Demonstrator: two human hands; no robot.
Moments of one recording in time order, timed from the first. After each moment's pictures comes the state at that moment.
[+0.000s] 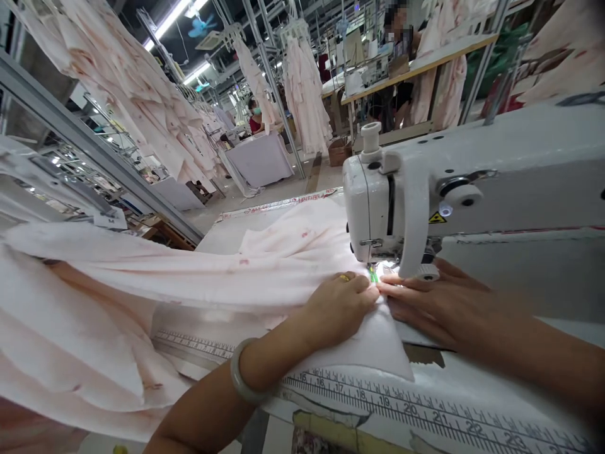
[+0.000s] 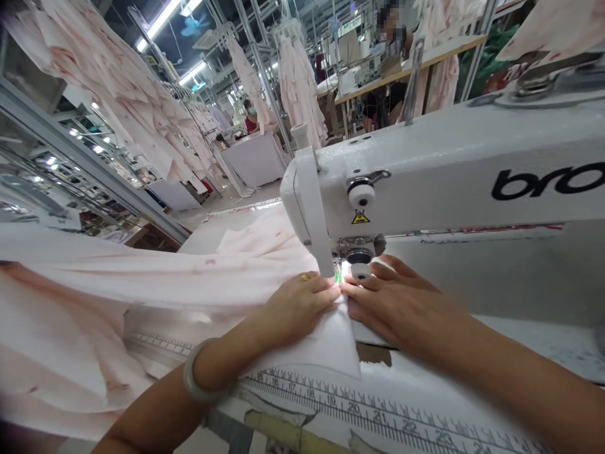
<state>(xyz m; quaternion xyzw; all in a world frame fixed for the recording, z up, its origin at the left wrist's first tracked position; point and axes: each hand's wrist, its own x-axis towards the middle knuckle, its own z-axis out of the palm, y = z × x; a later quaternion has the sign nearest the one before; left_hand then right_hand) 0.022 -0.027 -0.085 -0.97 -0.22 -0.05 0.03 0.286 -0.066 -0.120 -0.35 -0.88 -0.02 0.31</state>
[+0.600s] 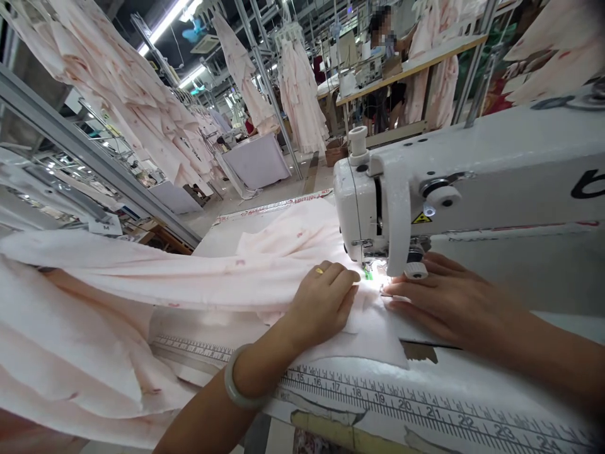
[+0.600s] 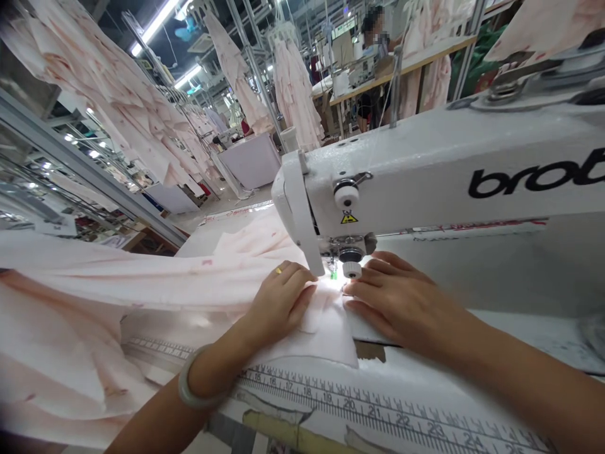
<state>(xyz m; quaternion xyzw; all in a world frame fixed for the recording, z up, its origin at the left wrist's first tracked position) 0.005 -0.031 -0.080 -0.93 -0.27 -0.23 0.03 0.286 -0.066 -0.104 -0.32 -0.88 -0.08 0.34</state>
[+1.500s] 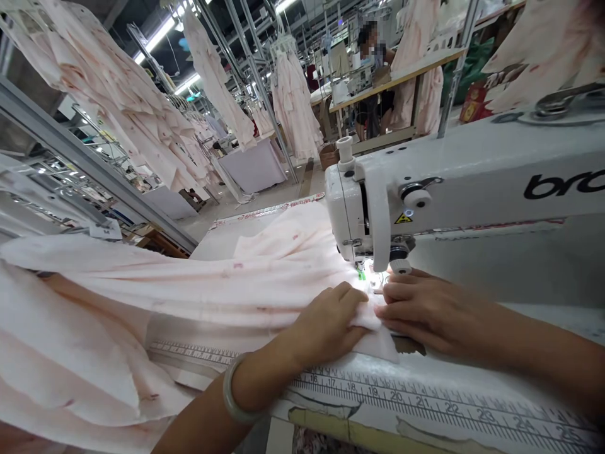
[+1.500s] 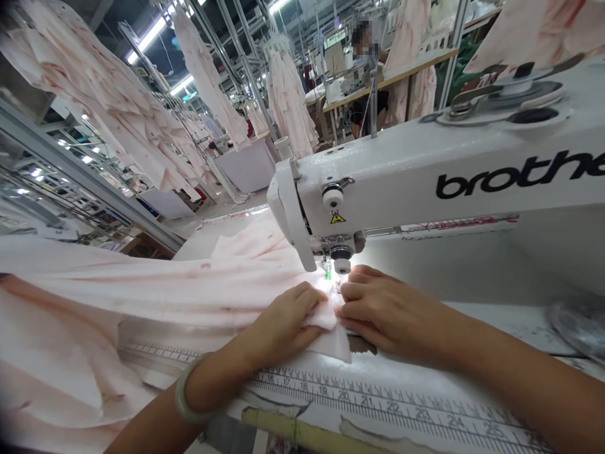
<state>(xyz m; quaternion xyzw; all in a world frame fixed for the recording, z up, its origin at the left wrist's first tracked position) 0.012 -0.054 -0.089 -0.94 -0.29 -0.15 -0.14 0.282 -0.075 -0.103 -0.28 -0.91 0.15 0.26</state>
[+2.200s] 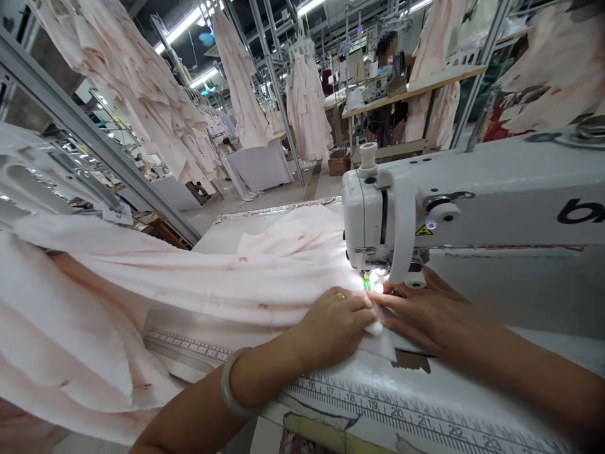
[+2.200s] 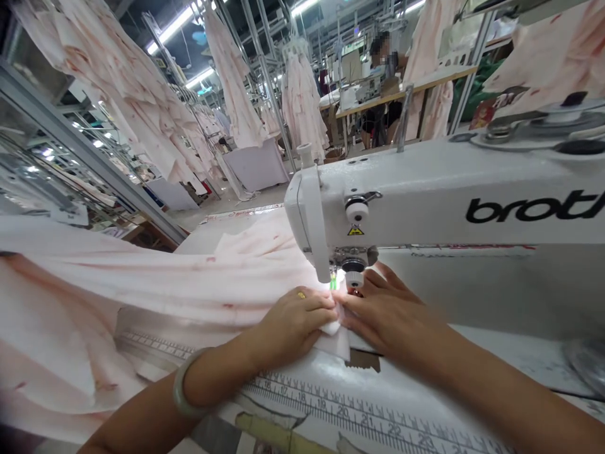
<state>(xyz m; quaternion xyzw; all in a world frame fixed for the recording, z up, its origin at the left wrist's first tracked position) 0.019 -0.044 -0.095 -0.97 -0.22 -0.09 -0.02 0.282 -0.071 -0.112 -0.38 -0.89 0.01 0.25</state>
